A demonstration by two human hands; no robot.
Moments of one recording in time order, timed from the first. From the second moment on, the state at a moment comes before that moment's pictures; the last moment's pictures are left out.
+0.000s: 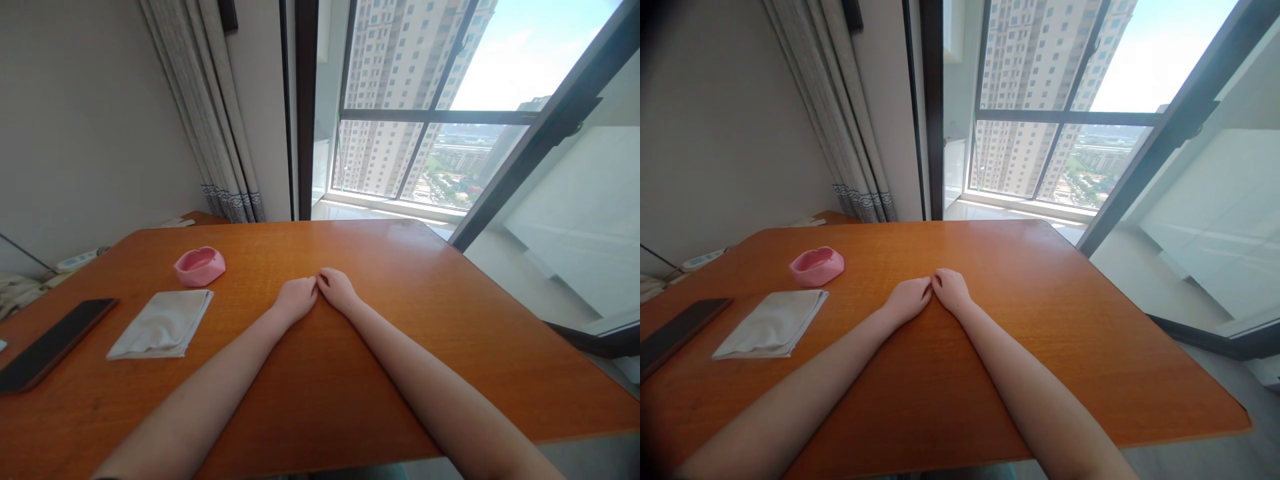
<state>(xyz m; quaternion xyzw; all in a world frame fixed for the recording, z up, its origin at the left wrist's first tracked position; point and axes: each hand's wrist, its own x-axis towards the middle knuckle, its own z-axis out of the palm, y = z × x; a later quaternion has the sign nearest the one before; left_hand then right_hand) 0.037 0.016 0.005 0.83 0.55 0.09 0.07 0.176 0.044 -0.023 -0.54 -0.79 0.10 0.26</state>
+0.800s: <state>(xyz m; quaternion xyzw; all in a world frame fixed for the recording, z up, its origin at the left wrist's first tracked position) 0.031 0.022 -0.006 0.83 0.53 0.17 0.09 0.175 0.042 -0.020 -0.53 -0.81 0.10 0.23</state>
